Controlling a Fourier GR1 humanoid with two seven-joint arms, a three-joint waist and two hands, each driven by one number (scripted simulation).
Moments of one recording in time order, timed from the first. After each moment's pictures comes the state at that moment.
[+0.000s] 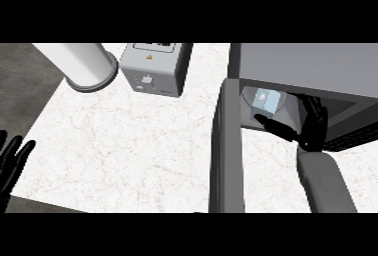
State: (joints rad) left arm 0.28 0.10 0.25 -2.15 0.34 -0.45 0.01; right arm -0.39 -0.08 -0.22 -1.02 0.27 -0.50 -0.98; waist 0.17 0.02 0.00
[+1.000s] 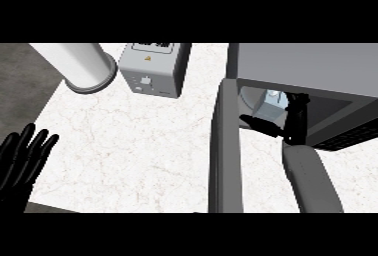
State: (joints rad) left arm 0.24 0.07 0.17 -2.13 0.26 -0.44 0.02; right arm -0.47 -0.04 -0.22 -0.90 0.28 -0.47 -0.96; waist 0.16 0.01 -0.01
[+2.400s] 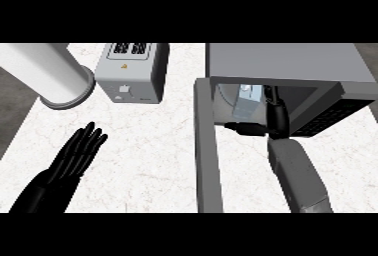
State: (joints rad) left arm 0.20 0.01 0.00 -2.04 0.12 -0.45 0.01; right arm -0.59 -0.02 -0.23 -0.67 0.16 -0.17 -0.89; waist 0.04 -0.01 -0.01
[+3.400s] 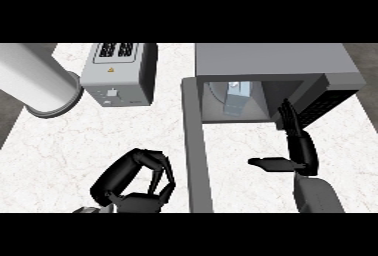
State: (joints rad) left arm 0.00 0.01 -0.24 -1.68 -0.18 -0.44 -0.07; right arm -0.22 -0.07 -0.15 -1.02 0.07 0.05 -0.66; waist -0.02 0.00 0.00
